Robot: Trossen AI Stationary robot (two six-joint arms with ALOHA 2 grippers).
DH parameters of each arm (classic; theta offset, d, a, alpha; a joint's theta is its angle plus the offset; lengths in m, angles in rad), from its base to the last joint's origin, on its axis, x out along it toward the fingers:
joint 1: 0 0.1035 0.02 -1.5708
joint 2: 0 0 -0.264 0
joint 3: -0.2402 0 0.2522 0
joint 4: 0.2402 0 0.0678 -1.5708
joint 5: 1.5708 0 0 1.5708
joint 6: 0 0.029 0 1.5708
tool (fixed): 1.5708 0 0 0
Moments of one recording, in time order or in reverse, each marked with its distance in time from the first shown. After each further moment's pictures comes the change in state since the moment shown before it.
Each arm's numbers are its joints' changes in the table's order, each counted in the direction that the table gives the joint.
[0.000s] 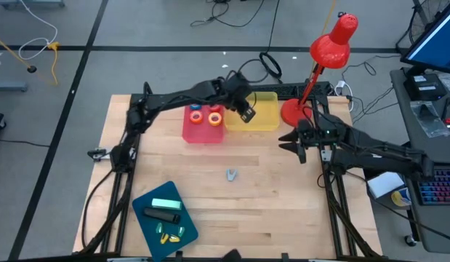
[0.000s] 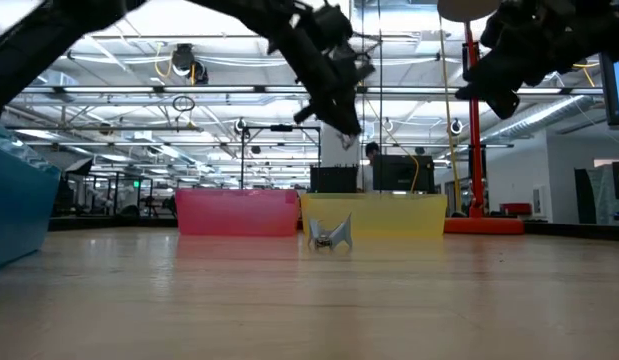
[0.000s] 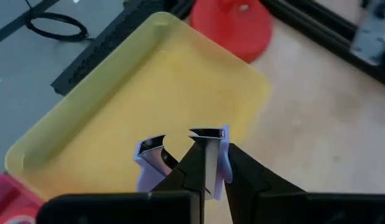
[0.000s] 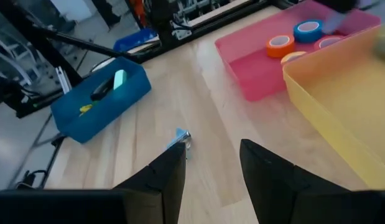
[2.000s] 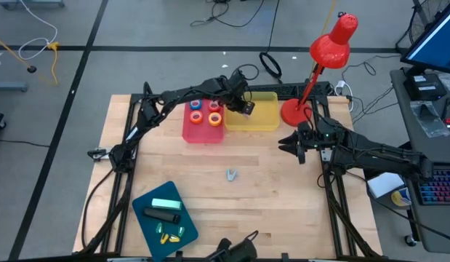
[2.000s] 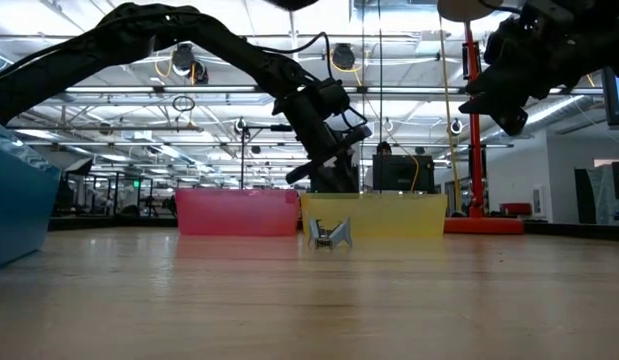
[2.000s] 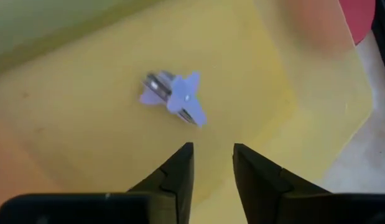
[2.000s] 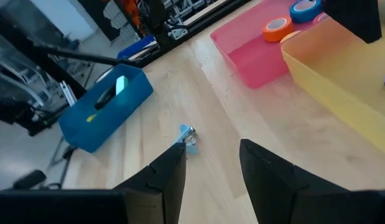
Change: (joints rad) left arm 0.144 0.235 -0.055 -0.005 0.222 -0.329; right arm 0.001 -0.052 0.098 -0.063 -0.001 0.129
